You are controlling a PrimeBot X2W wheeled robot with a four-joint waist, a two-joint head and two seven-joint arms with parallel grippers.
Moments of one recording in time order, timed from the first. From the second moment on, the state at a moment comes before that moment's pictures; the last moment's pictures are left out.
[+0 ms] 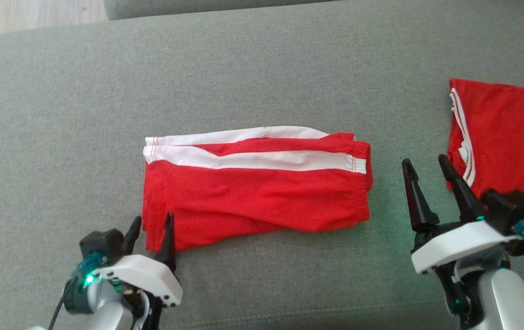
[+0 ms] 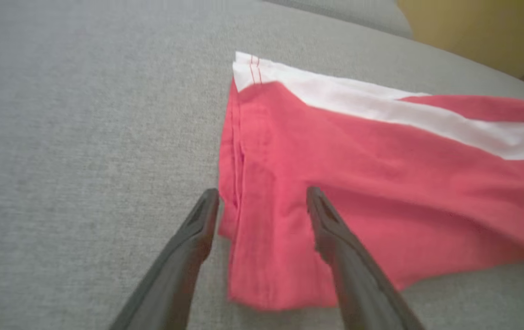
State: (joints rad) left arm -0.10 0.20 -0.44 0.31 -0.55 0.21 -0.15; right arm -0.04 -0.06 0.06 0.01 0.22 0.13 0.06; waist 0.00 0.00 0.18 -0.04
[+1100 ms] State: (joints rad) left arm 0.04 0.34 -0.40 -0.12 -0.33 0.40 -0.20; right arm 0.04 -0.07 0.04 -0.07 0.13 0.13 0.07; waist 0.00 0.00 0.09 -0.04
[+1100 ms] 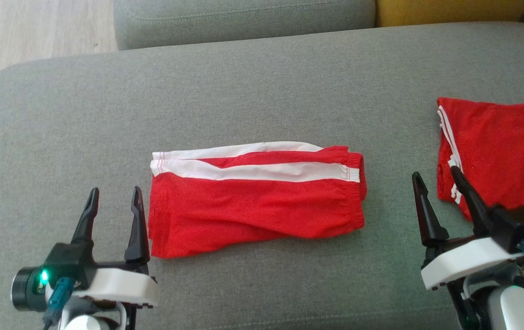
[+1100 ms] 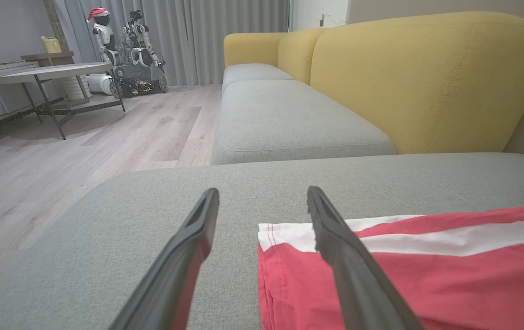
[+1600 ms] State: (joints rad) left arm 0.01 0.33 -0.41 -0.12 -0.34 0.39 -0.20; right arm 0.02 -0.08 0.07 0.02 0.13 0.13 0.11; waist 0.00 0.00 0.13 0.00
